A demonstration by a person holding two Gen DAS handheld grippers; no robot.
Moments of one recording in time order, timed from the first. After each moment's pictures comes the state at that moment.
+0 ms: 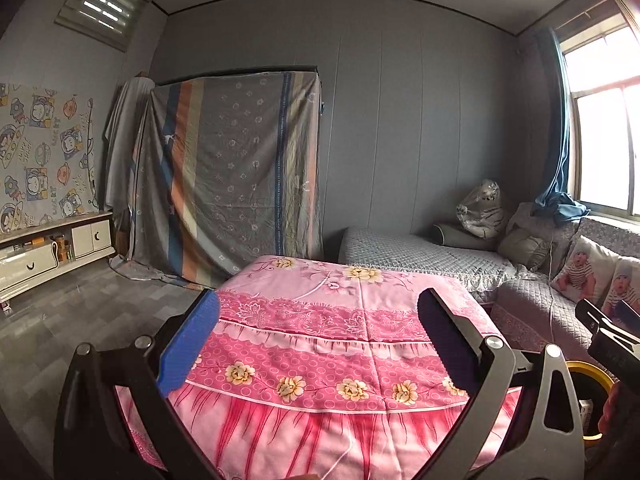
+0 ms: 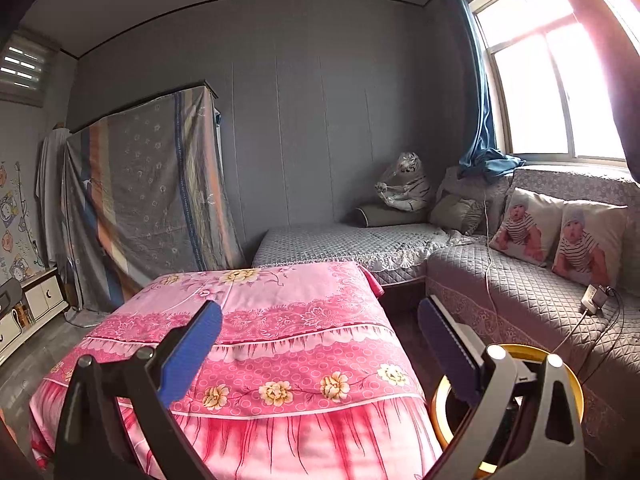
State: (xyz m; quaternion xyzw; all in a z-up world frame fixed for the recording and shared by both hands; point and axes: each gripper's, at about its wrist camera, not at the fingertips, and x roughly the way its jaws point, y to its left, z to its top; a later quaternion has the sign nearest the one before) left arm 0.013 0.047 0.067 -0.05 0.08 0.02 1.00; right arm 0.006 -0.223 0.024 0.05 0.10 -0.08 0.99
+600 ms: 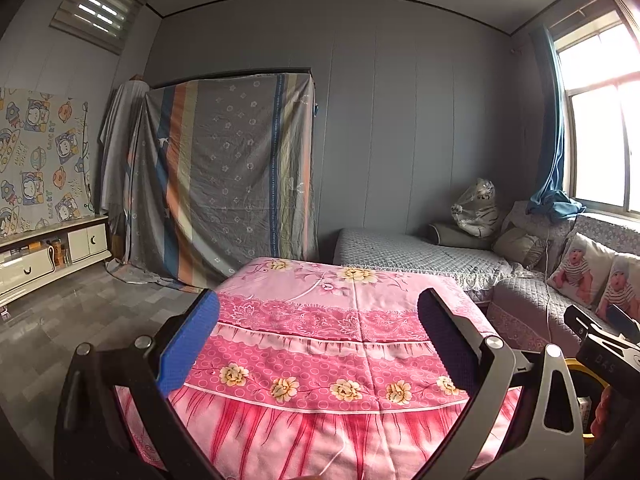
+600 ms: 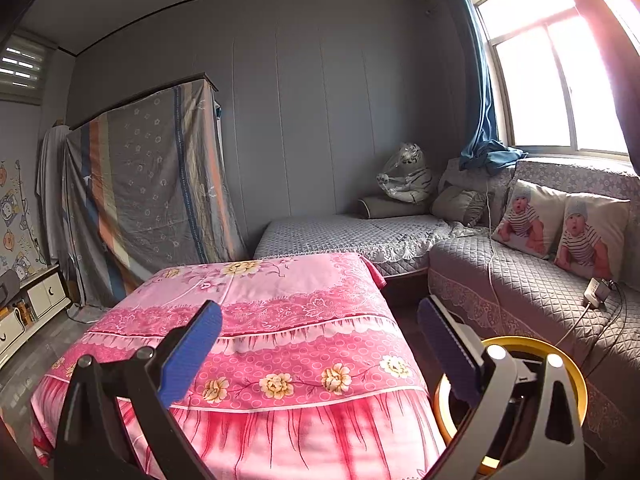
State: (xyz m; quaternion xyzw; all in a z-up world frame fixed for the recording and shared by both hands) left arm 0.011 0.041 0.069 -0.04 0.08 0.01 1.00; right arm 0.010 -0.226 0.018 0.05 0.11 -0.08 0.99
